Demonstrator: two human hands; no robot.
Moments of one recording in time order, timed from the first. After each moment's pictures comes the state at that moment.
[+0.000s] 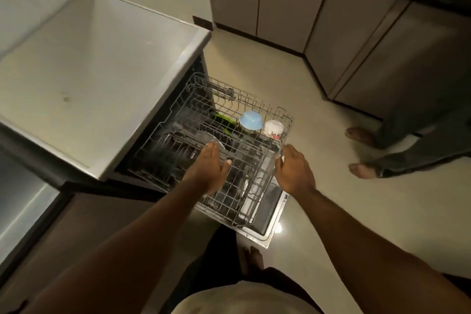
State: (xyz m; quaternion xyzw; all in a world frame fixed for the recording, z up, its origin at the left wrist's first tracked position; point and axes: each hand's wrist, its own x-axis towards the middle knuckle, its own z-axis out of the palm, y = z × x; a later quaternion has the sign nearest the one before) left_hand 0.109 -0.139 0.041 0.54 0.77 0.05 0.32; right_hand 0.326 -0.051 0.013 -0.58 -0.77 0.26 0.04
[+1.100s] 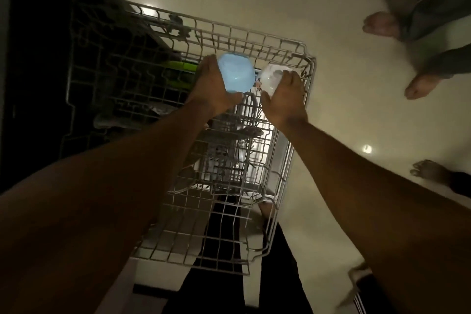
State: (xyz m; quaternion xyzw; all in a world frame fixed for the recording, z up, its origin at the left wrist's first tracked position) left_hand 0.055 0.142 -0.214 0.52 0.75 0.06 0.41; right_hand 0.234 0.136 -0.217 -0.71 -0.63 0.32 0.03
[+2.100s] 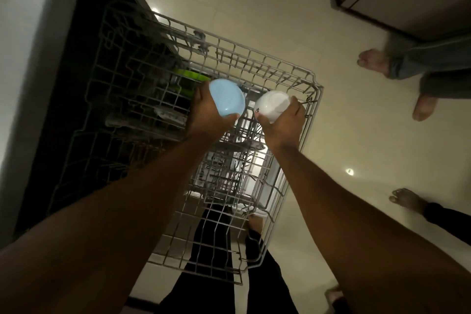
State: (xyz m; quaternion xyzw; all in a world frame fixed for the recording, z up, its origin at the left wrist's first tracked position) left_hand 0.039 0.099 -0.197 0.41 0.81 0.16 0.38; right_hand 0.205 0.118 -0.201 -0.77 -0.55 0.32 0.09
